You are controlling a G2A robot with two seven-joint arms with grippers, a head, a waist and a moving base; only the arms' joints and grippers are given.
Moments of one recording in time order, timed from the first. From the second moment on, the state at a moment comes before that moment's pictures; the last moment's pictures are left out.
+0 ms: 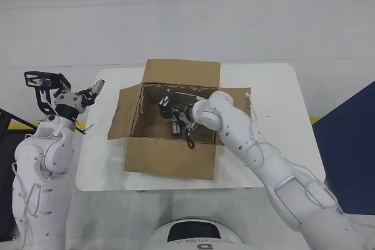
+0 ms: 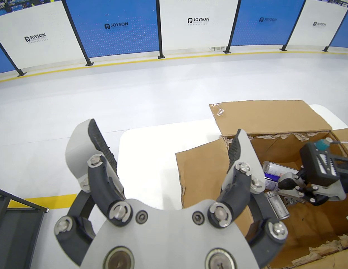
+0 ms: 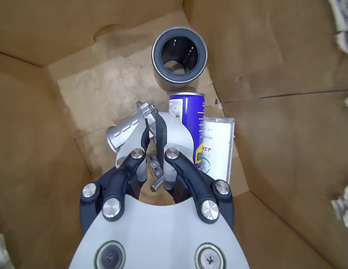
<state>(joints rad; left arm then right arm) 1.49 -1.25 -1.77 -1.89 1.14 -0.23 -0.35 -0.77 -1.48 0.79 -1.13 -1.14 -0.44 0.86</state>
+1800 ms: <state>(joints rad) 1.49 -1.25 -1.77 -1.89 1.14 -0.23 -0.35 -0.51 -1.66 0.54 -0.63 -0.99 -0.61 0.77</state>
